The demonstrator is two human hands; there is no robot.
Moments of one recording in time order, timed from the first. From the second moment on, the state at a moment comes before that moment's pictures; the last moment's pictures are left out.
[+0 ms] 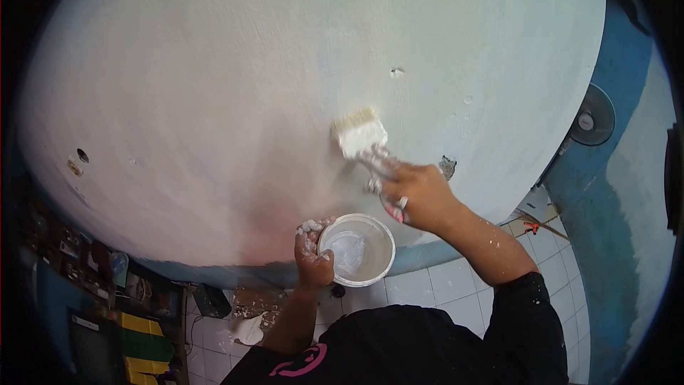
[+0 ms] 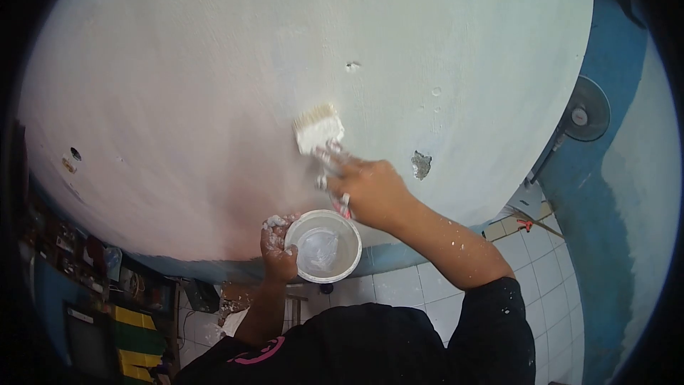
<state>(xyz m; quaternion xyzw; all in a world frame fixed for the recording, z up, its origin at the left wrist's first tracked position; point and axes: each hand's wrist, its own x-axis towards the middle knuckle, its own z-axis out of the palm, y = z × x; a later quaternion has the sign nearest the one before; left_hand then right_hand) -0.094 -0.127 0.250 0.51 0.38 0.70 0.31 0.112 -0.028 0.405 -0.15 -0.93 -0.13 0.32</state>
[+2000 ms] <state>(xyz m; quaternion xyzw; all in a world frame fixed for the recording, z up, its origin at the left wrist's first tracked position) -0.207 -0.190 0.233 0.51 0.29 0.66 0.47 -0.004 -0.110 0.269 -0.12 -0.20 0.67 0.70</state>
